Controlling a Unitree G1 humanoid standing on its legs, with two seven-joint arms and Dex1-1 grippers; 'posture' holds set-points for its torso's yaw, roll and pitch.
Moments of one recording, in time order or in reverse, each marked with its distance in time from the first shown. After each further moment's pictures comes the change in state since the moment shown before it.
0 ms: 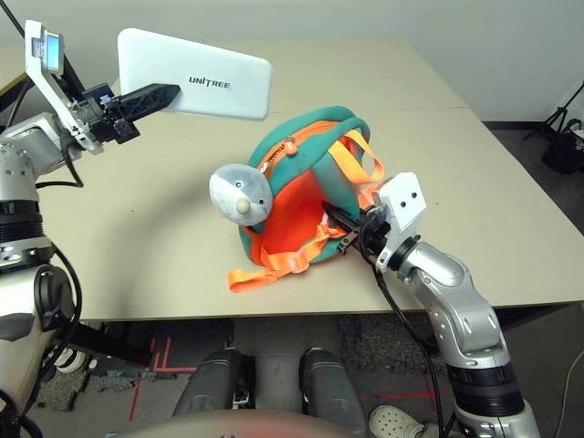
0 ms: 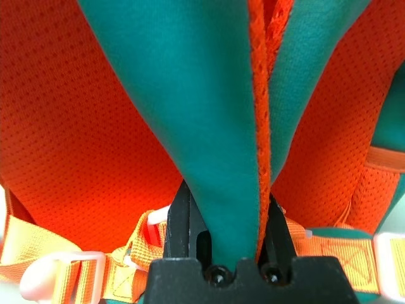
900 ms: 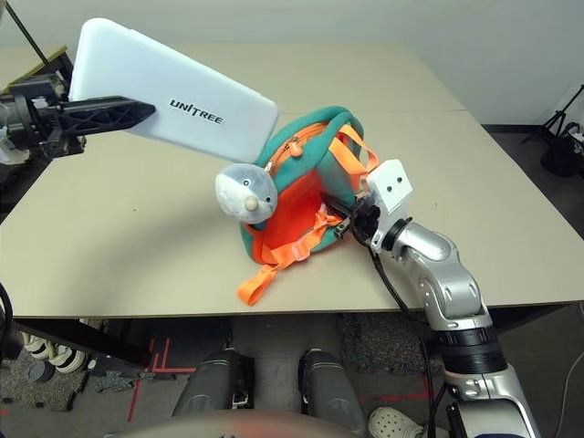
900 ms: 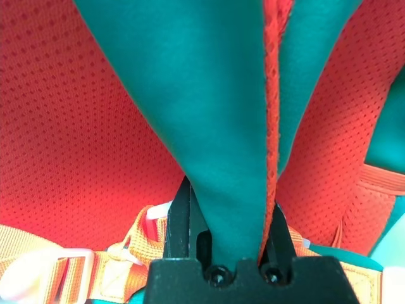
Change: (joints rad) left arm -0.016 0.219 0.085 -0.304 -0.294 0.281 0.074; right arm -0.134 -0.001 0.026 0.194 -0.051 -0.071 0.065
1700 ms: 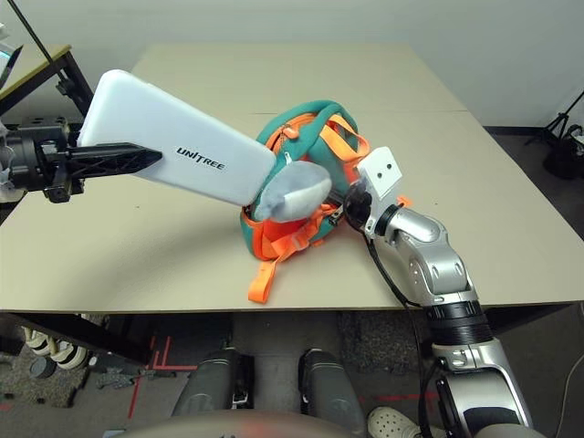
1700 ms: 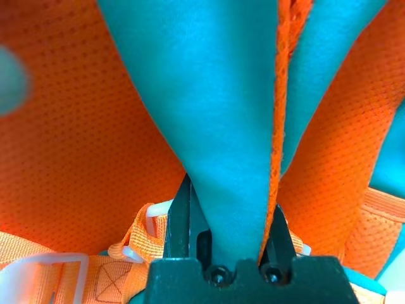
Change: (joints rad) left arm 0.160 0.022 -0.026 -0.157 -0.042 -0.055 0.138; right arm -0.097 0.015 0.015 0.129 -0.035 -0.047 0.035
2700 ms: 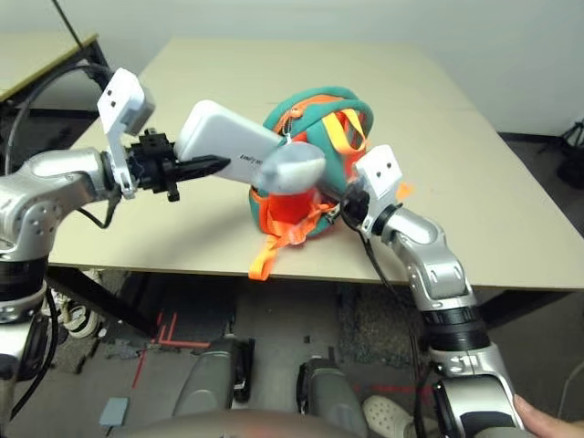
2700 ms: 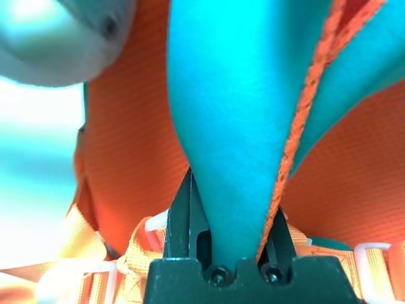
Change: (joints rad) left arm 0.045 -0.285 -0.372 0.092 0.509 -0.509 0.019; right arm 0.005 0.030 0.000 -0.065 -0.001 0.036 -0.038
